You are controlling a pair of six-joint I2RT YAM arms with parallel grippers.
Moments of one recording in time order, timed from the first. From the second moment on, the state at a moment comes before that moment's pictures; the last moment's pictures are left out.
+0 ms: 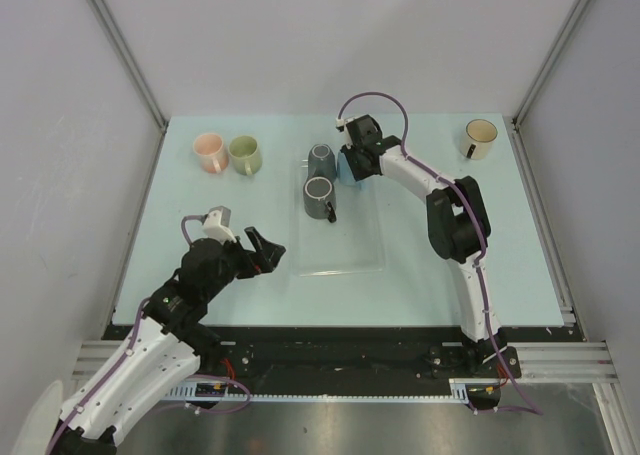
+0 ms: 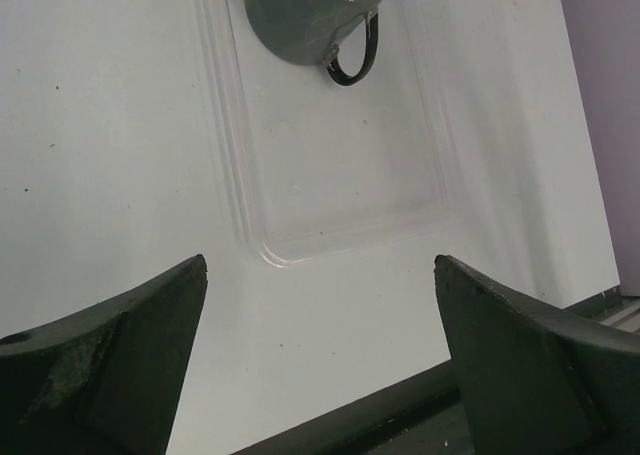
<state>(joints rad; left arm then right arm) -0.55 0.52 0.47 -0.38 -0.06 -0.69 0.50 2.25 1.90 -0.54 0.10 -0.02</state>
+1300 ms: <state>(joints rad) -0.55 0.58 0.40 0.09 0.24 -0.85 0.53 1.29 1.13 -0.29 -0.20 0.52</state>
